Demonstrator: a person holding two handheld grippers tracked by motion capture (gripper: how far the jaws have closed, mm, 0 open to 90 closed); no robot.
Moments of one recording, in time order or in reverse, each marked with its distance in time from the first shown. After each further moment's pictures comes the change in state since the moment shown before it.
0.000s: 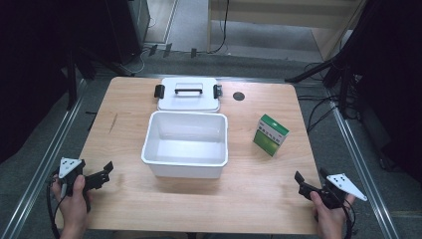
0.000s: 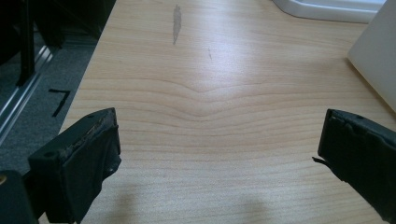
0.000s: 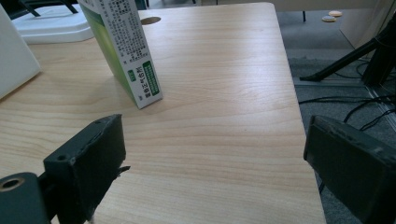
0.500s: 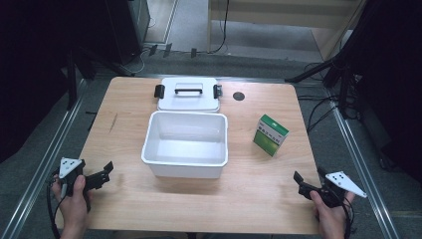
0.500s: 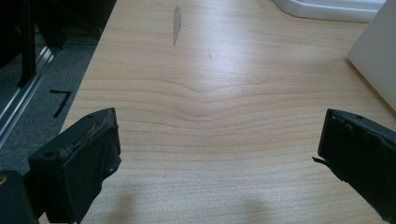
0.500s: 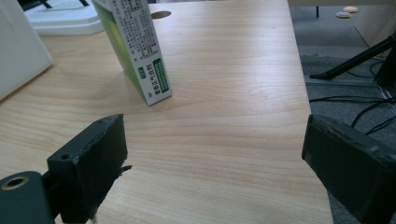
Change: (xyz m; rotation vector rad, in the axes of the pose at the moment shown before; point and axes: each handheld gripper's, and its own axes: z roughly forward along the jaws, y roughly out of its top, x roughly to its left) left arm 0.000 0.000 0.000 -0.003 0.002 0.001; right arm 0.001 0.006 0.001 0.037 0.039 -0.028
